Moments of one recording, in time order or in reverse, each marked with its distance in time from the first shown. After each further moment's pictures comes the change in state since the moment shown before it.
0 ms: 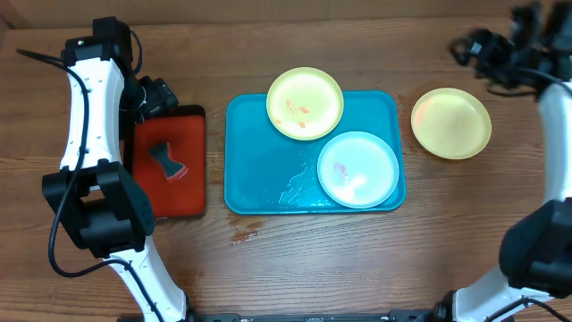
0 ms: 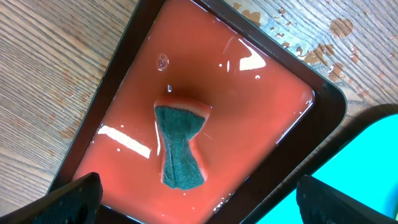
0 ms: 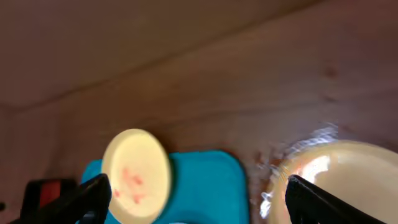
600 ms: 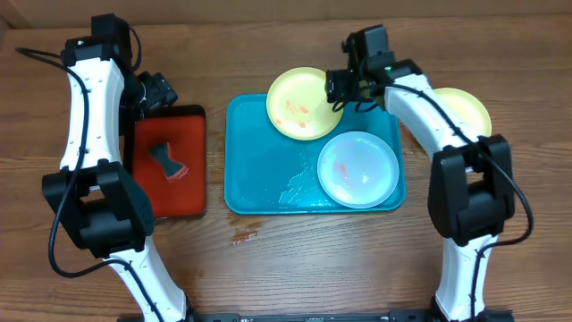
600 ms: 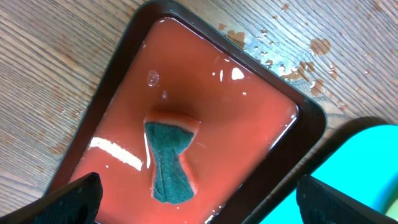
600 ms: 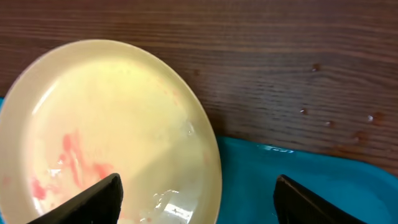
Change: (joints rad) left arm 0.000 0.000 0.000 0.054 0.012 0.000; right arm 0.497 0.337 -0.012 0.179 0.410 -0.005
